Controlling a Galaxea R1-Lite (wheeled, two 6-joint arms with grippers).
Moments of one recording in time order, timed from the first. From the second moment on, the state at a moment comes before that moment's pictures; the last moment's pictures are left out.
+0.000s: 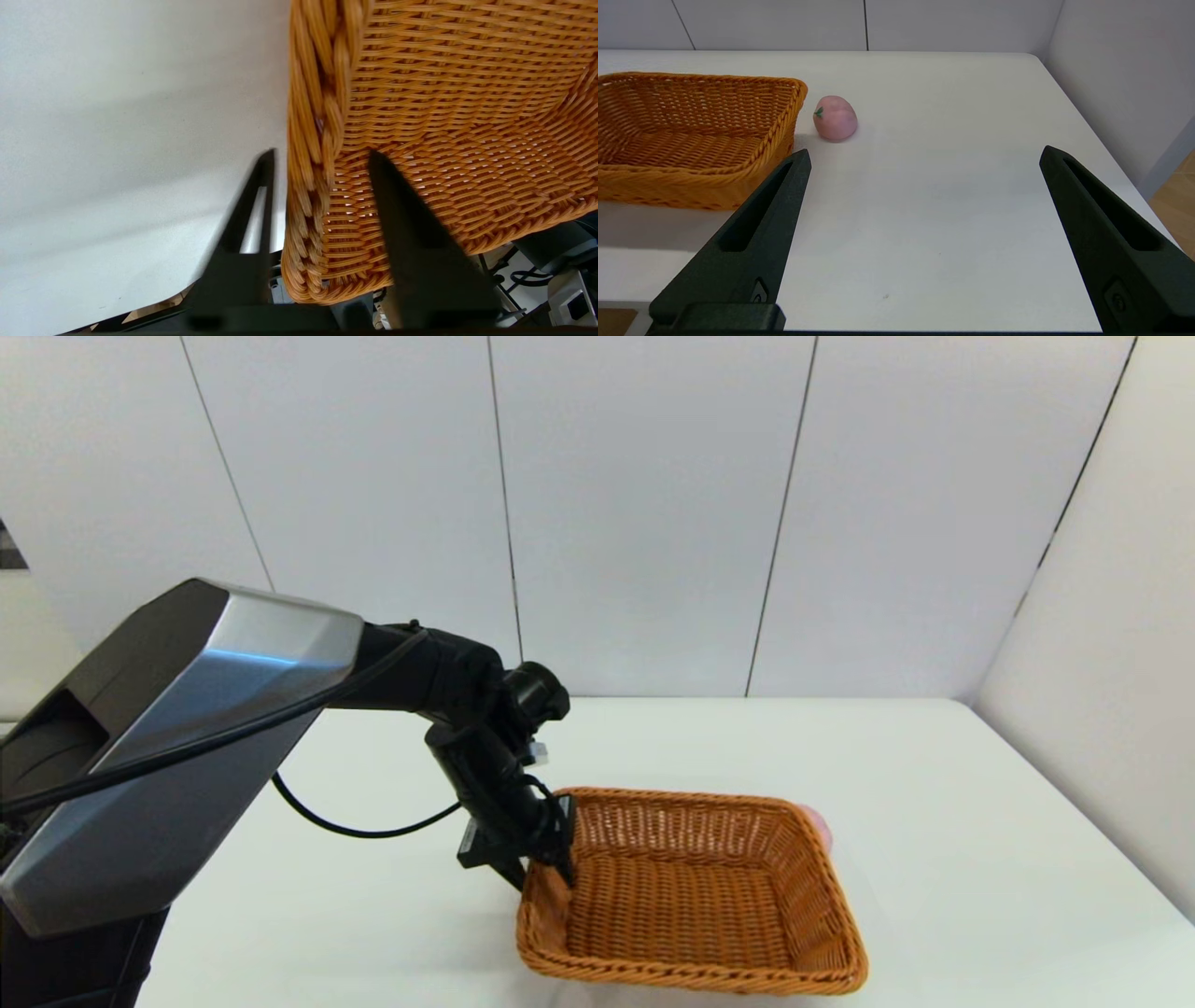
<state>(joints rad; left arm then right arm) -0.55 2.29 -1.68 0.84 -0.35 -0.55 0.01 0.03 -0.01 0.02 -0.01 0.00</state>
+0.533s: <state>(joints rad) -0.49 2.19 -1.74 0.85 -0.30 -0.54 0.01 0.03 -0.01 0.02 -0.01 0.00</state>
